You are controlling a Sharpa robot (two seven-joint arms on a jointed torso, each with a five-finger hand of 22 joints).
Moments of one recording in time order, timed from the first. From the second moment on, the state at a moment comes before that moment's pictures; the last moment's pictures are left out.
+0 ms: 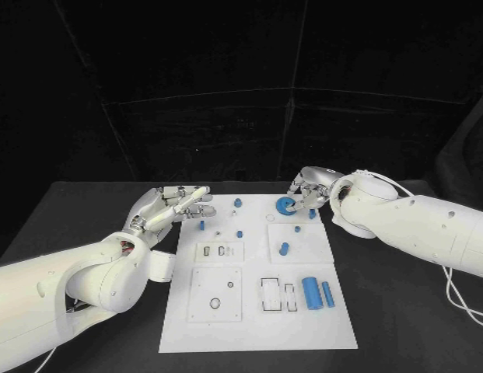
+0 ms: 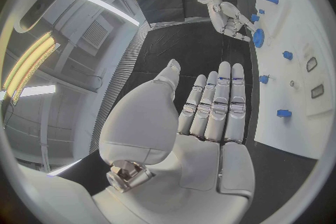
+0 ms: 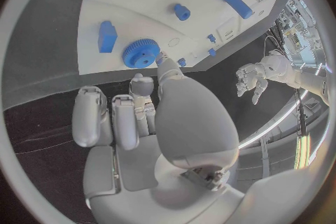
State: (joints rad) left arm 1.20 -0.90 -0.10 1.66 0.01 -0.37 0.55; left_hand 1.29 -0.01 0.05 0.12 0.05 0.93 0.24 0.08 0.07 1.01 0.19 0.08 0.07 1.09 0.13 0.15 0.13 0.17 0.93 0.24 0.22 0.08; right arm 1.24 -0.69 0.05 1.21 -1.46 -0.19 -0.21; right_hand 1.38 -0.09 -0.03 0.17 0.24 0.94 0.14 0.09 0.07 1.33 0.05 0.98 0.97 1.46 -0.03 1.47 1.31 0.07 1.37 0.09 1.46 1.27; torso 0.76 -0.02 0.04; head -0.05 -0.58
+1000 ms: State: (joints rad) left arm 1.20 -0.90 -0.10 1.65 0.01 -0.37 0.54; left_hand 1.29 -0.01 0.05 0.12 0.05 0.93 0.24 0.08 0.07 1.01 0.19 0.08 0.07 1.09 0.13 0.15 0.13 0.17 0.93 0.24 0.22 0.08; right arm 1.24 -0.62 0.05 1.15 -1.50 -0.13 -0.24; right_hand 1.41 -0.07 0.00 0.14 0.20 0.94 0.14 0.09 0.07 1.36 0.05 1.11 1.11 1.47 -0.02 1.49 1.31 0.07 1.39 0.10 1.48 1.31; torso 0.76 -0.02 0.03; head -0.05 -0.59
